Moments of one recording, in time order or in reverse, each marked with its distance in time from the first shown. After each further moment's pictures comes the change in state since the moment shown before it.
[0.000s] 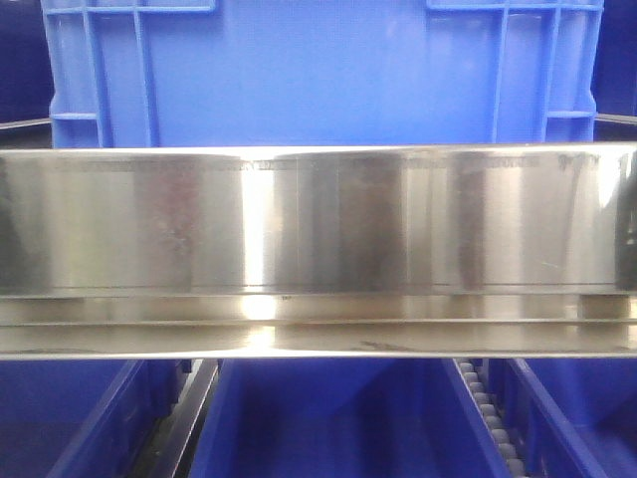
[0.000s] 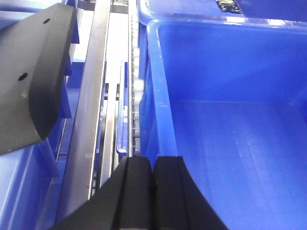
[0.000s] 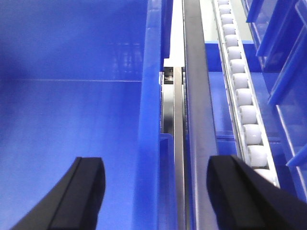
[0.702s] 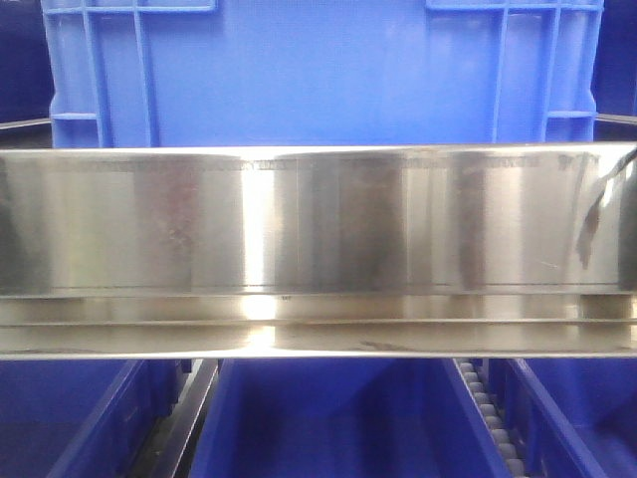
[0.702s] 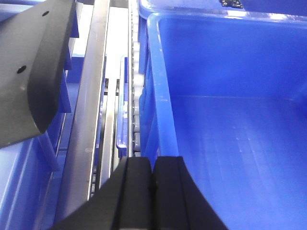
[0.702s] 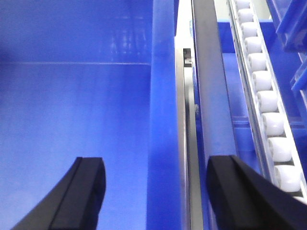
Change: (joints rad) left arm 0.000 0.000 0.000 -0.003 0.019 -0.001; right arm 0.002 0.095 -0.002 -0.002 -0.023 0.032
